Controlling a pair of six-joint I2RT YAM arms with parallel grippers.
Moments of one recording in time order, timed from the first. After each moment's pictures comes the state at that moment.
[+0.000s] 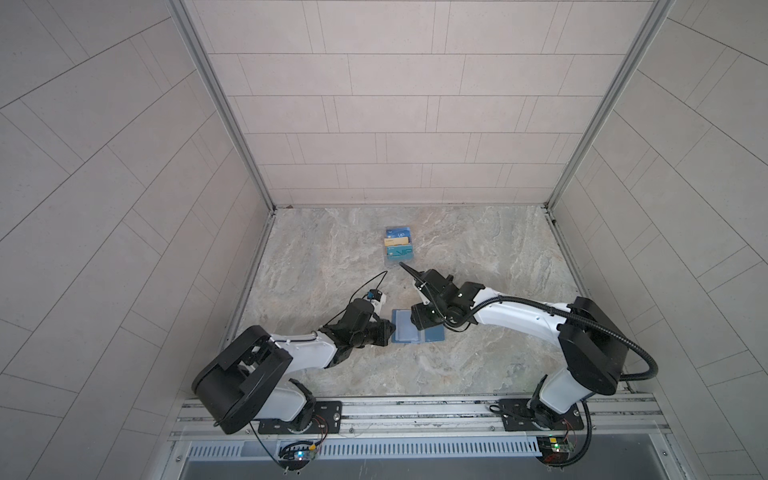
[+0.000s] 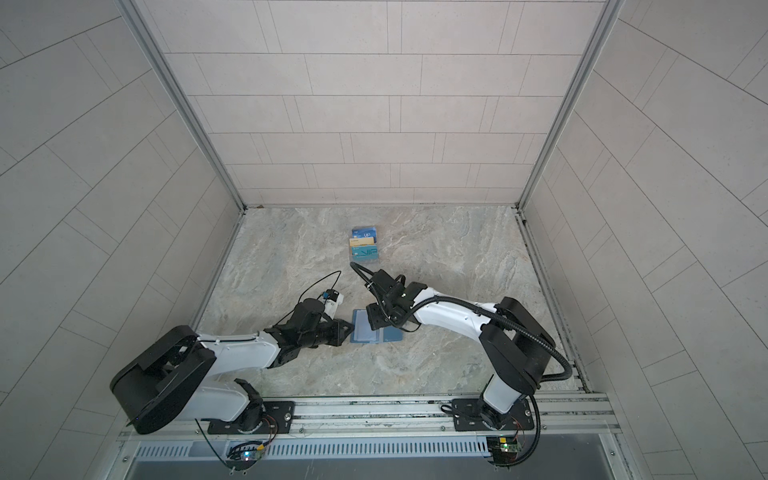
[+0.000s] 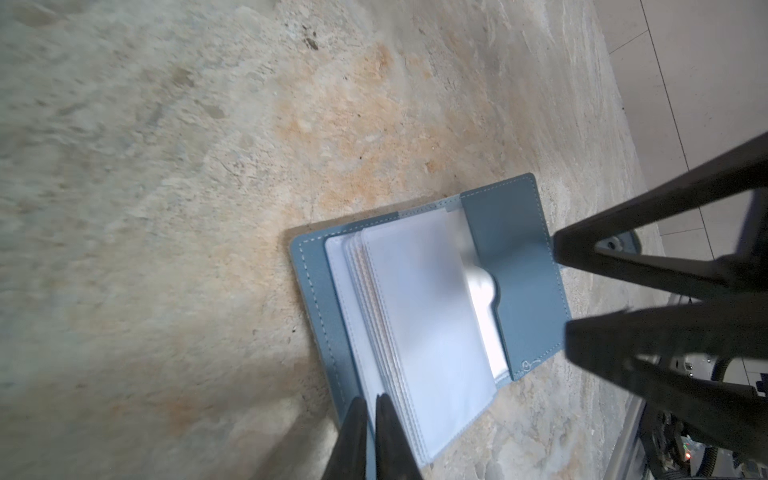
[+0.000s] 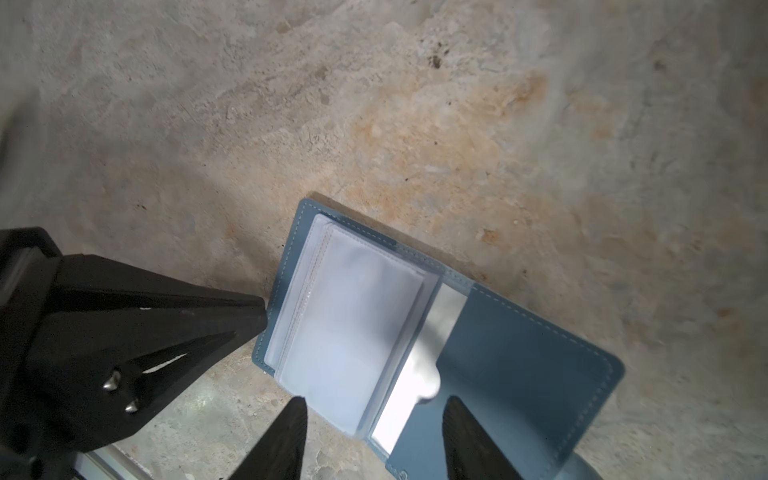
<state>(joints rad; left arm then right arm) -0.66 1.40 0.32 0.35 0.28 -0.58 0.83 1.64 1.03 -0.48 -0.06 0.55</state>
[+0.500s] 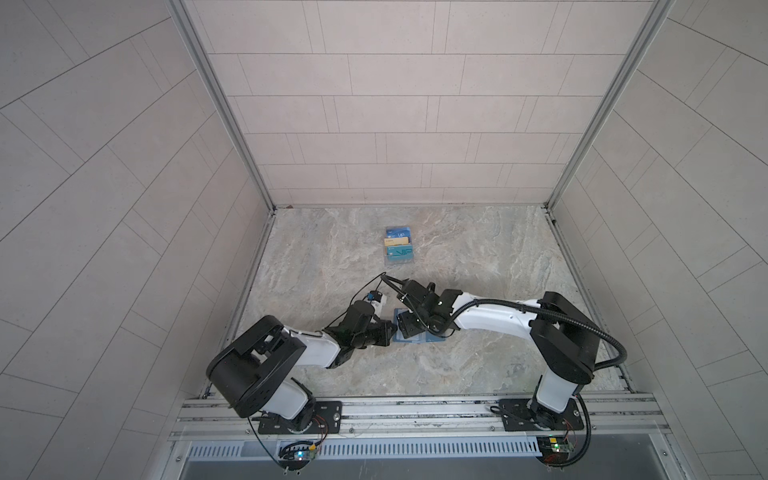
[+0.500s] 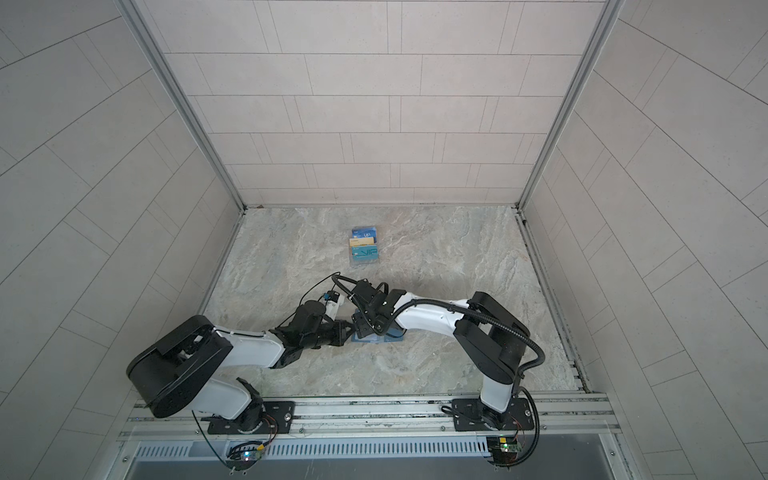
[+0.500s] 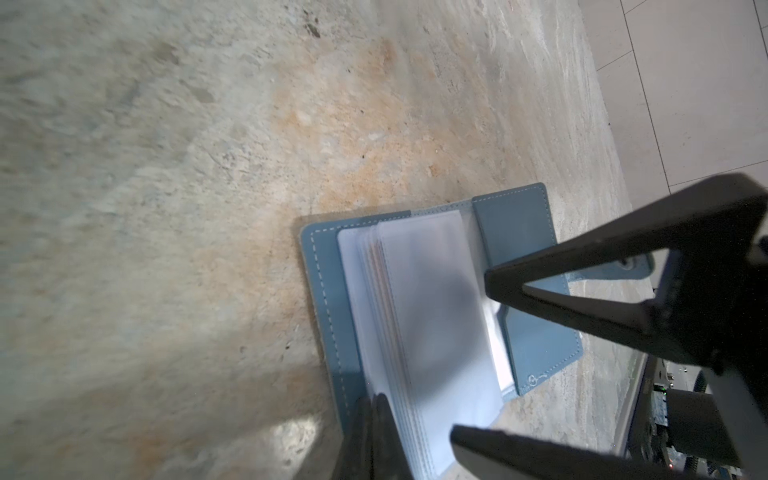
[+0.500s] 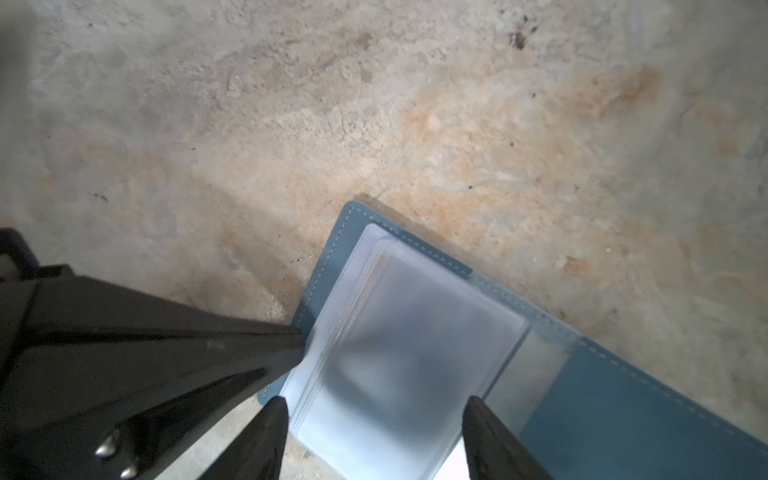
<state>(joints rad) -0.66 1.48 0.29 0.50 0.28 -0.63 0.92 1.78 1.11 -0.46 0.06 0.55</state>
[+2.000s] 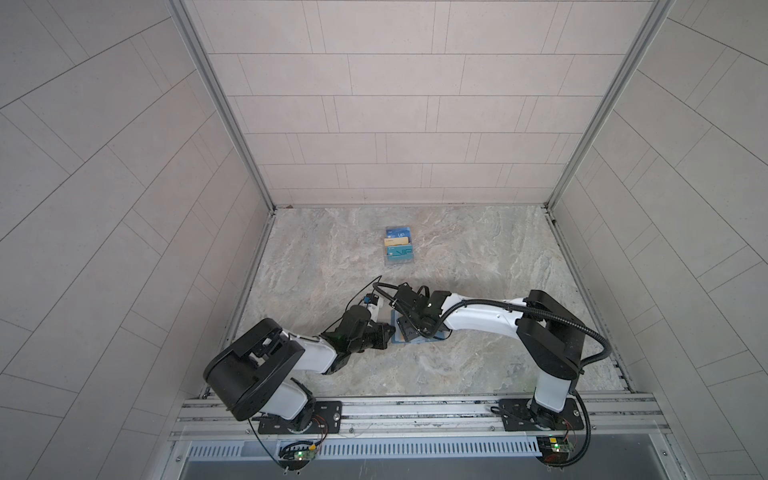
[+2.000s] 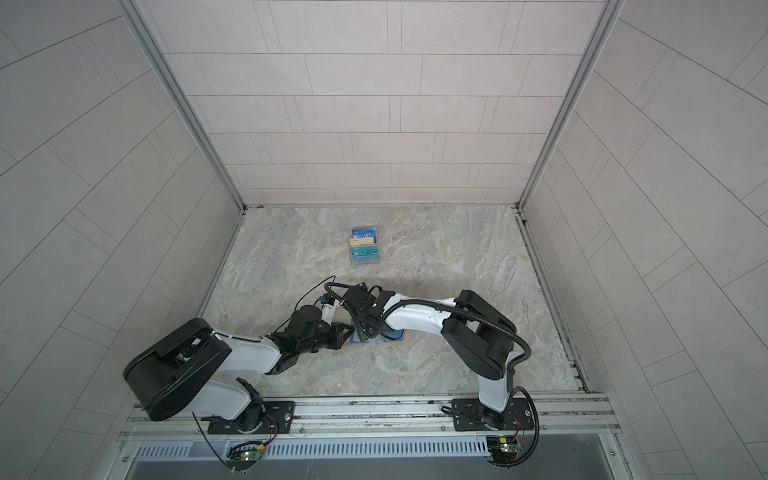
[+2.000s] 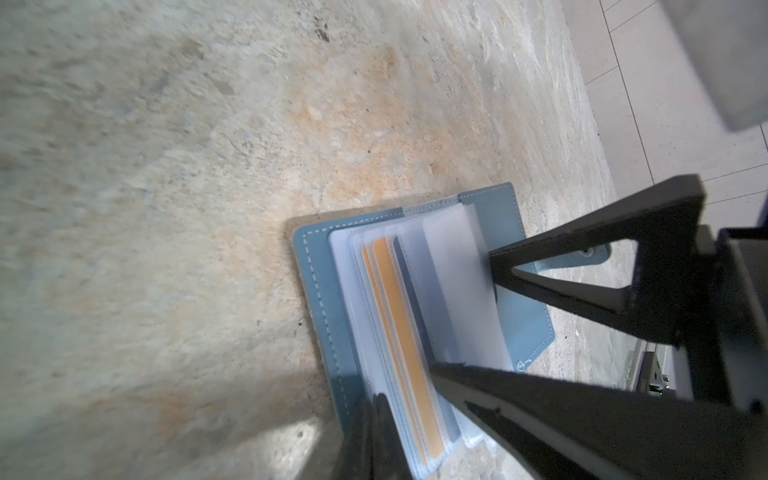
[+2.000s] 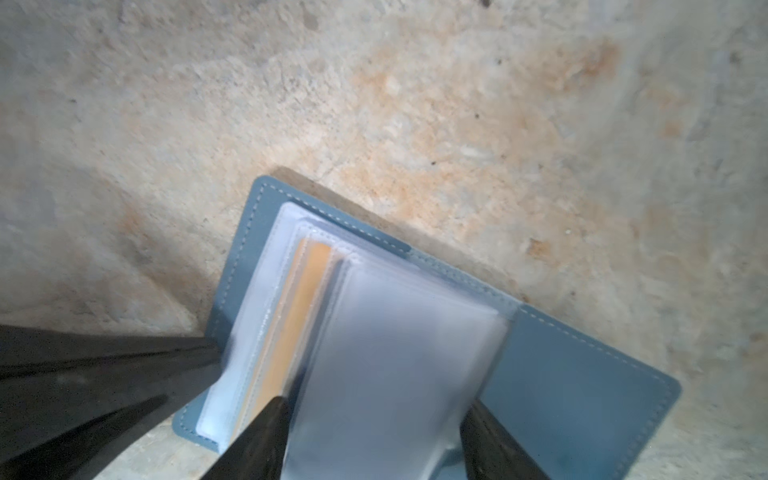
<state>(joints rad) -0.66 1.46 0.23 0.57 0.26 -0.64 0.96 1.83 1.16 -0.60 0.20 0.55</state>
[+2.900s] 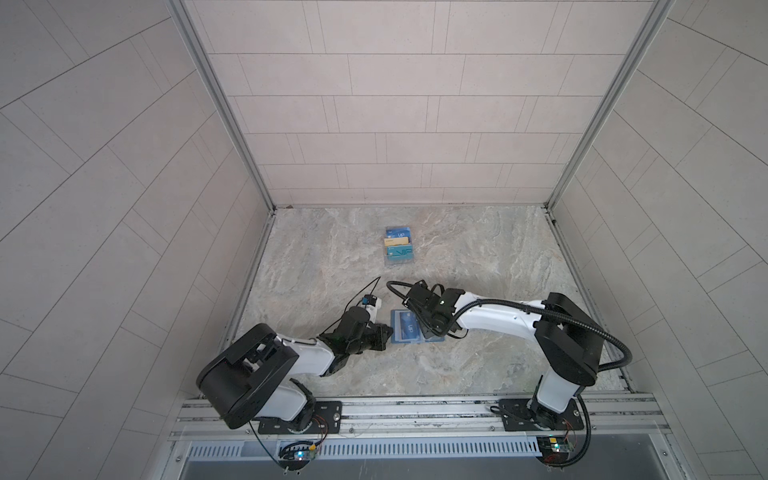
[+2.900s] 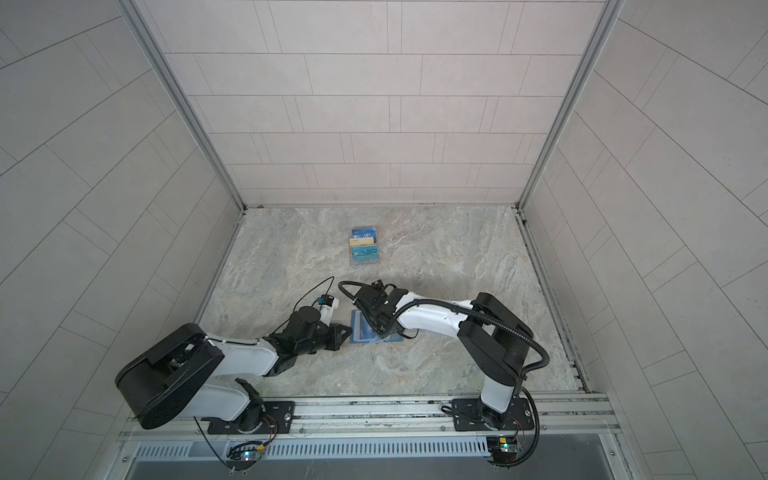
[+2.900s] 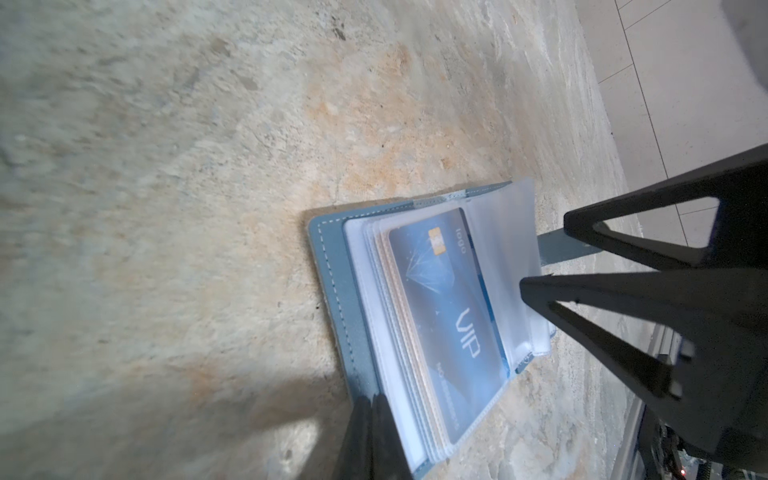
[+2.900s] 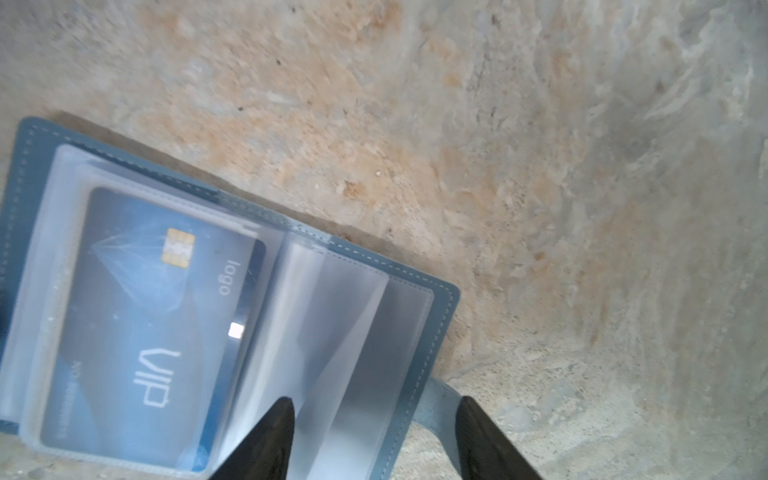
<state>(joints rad) -0.66 1.42 0.22 0.52 0.24 -0.64 0.91 1.74 1.09 -0.71 0.33 0.52</state>
